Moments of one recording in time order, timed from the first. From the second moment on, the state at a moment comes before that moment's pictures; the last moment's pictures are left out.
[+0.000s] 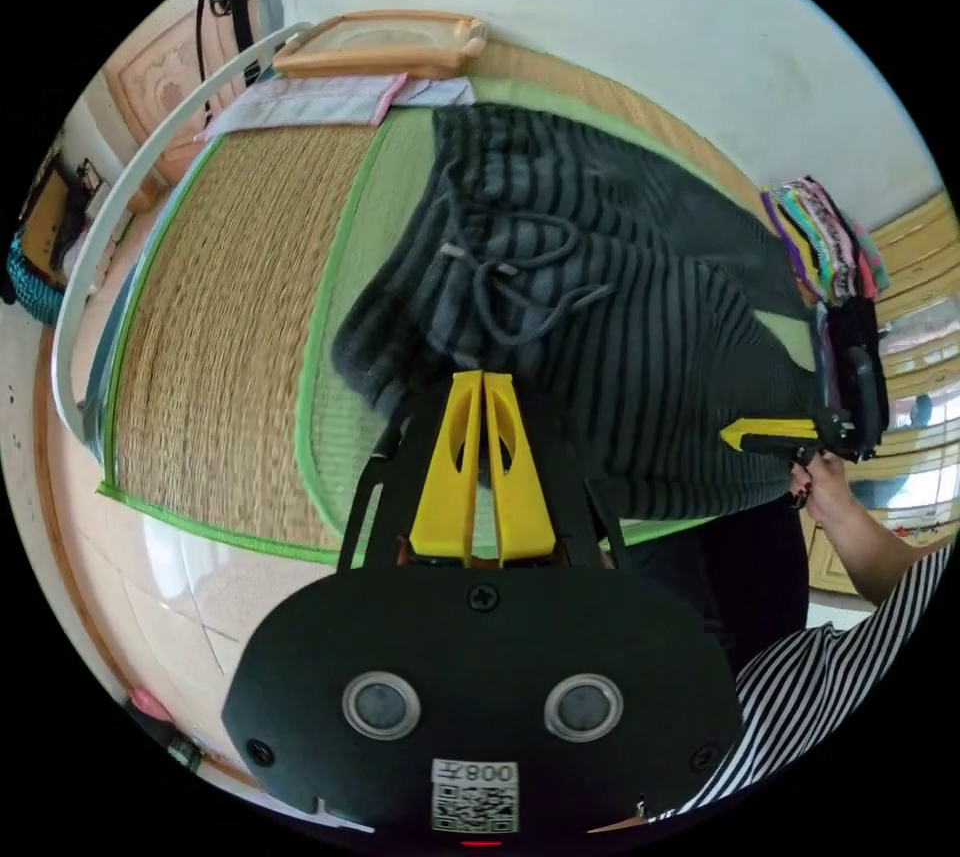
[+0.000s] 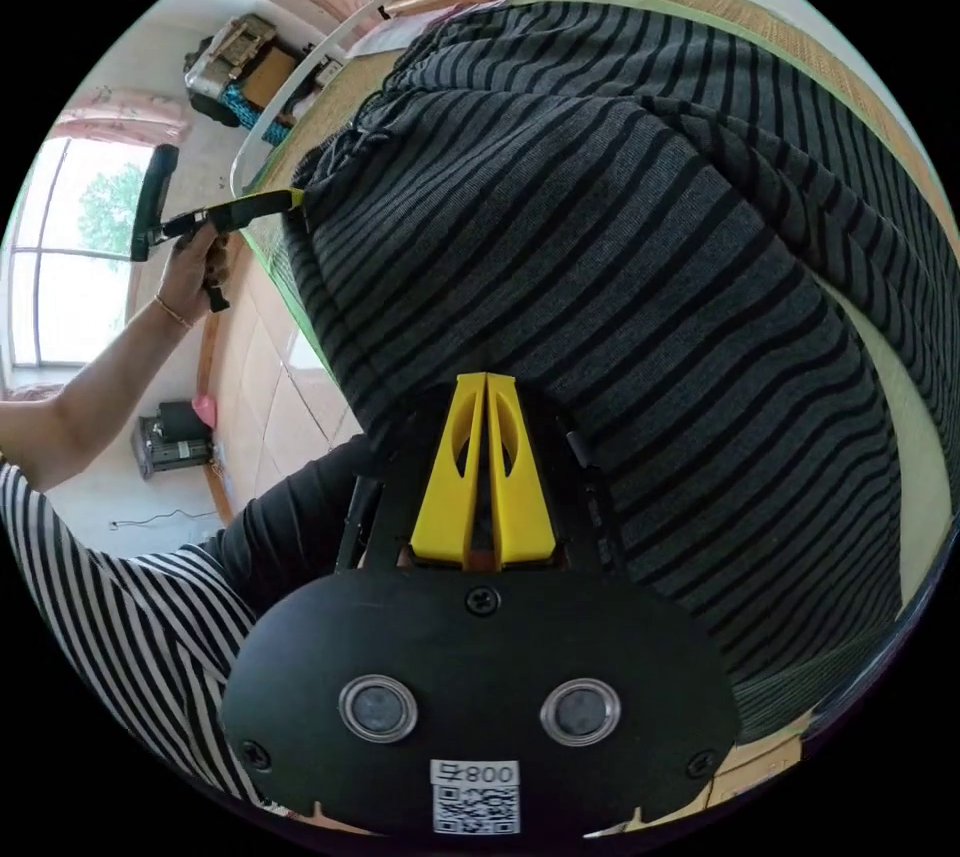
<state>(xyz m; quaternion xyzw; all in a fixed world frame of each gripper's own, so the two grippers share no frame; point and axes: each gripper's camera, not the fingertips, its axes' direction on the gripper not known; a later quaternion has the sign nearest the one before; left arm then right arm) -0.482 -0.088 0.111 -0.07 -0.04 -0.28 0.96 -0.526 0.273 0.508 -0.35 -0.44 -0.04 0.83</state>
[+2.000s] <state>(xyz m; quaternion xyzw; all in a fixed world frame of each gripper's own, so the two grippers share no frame) -0.233 -0.383 0.377 -0.11 0.02 0.02 0.99 -0.224 0.440 0.786 -0.30 -0.23 0.12 0.92</state>
